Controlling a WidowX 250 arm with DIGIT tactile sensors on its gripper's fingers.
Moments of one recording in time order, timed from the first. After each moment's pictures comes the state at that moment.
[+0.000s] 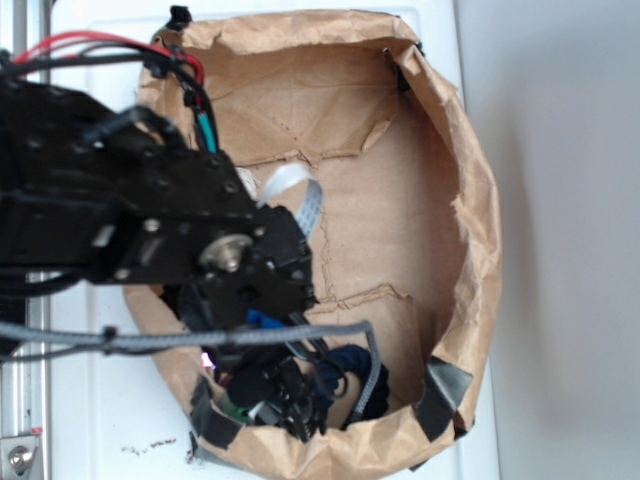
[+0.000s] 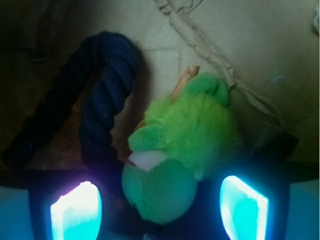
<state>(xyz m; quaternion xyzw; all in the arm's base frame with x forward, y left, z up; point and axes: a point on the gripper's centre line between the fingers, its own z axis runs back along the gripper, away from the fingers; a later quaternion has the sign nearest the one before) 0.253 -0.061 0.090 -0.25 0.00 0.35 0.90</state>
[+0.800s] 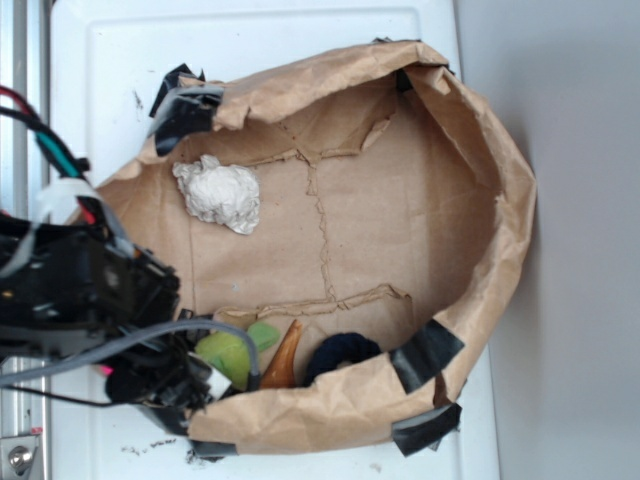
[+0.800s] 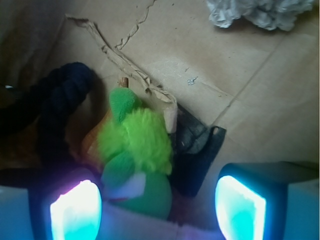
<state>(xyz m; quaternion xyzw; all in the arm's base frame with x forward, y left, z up) 0.151 -0.086 0.075 -0.22 -0.02 0.37 0.90</state>
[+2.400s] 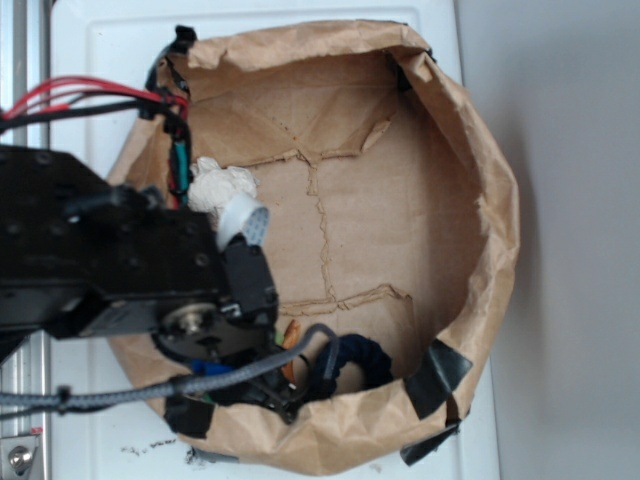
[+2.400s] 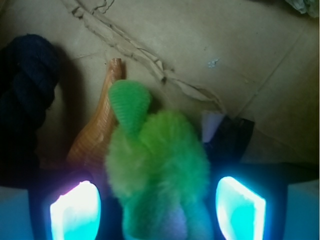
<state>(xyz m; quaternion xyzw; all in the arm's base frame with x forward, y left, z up) 0.217 -0.078 0.072 -0.19 0.05 0.42 0.89</state>
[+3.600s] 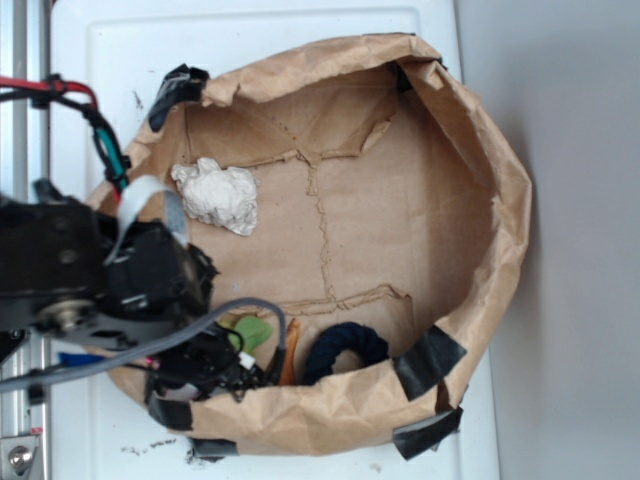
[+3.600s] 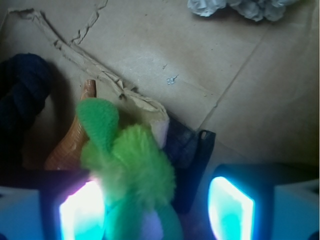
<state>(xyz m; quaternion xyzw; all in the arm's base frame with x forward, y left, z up) 0.171 -0.076 0.061 -0.17 0.04 0.42 0.89</state>
